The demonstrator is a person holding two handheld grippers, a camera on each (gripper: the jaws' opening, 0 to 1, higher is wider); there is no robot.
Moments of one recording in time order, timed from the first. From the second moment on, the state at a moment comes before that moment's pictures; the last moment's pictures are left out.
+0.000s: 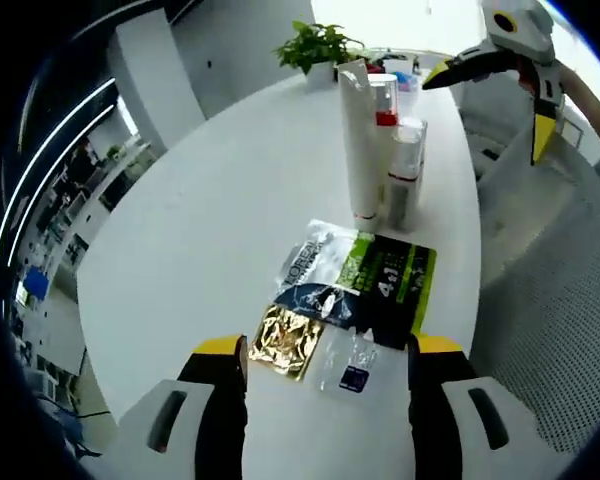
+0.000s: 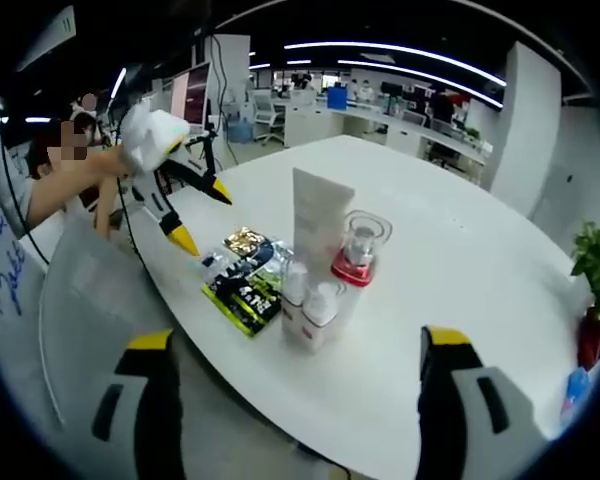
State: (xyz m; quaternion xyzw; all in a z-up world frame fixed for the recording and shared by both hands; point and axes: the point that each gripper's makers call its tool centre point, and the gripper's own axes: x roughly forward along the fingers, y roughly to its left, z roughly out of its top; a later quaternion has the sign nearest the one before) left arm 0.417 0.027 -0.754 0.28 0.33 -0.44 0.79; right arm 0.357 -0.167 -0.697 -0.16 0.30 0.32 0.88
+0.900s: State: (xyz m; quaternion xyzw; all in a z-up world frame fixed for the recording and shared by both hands) left arm 0.404 0.038 -0.719 0.23 0.28 -0.41 0.84; right arm 0.366 -0.171 -0.698 -0.15 0.29 0.32 0.89
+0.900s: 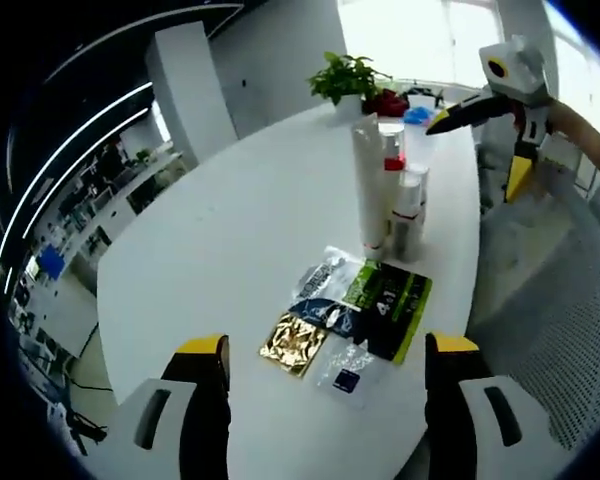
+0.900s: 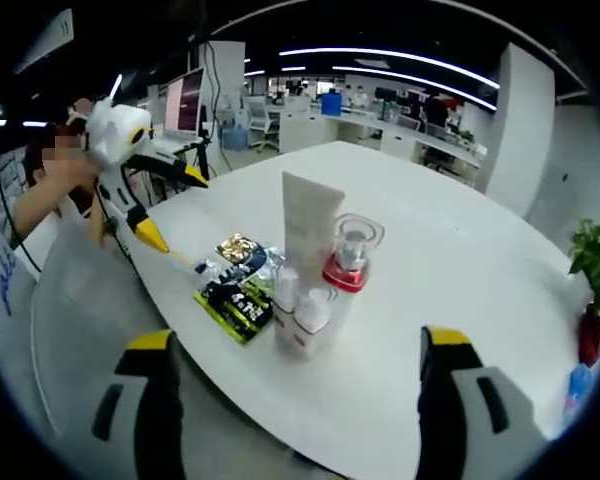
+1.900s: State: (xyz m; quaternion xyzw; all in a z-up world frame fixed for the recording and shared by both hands) left arm 0.381 0.054 -0.701 0.17 0.26 -0.38 0.87; right arm 0.366 -0.176 -0.693 -0.15 0.28 0.31 0.89
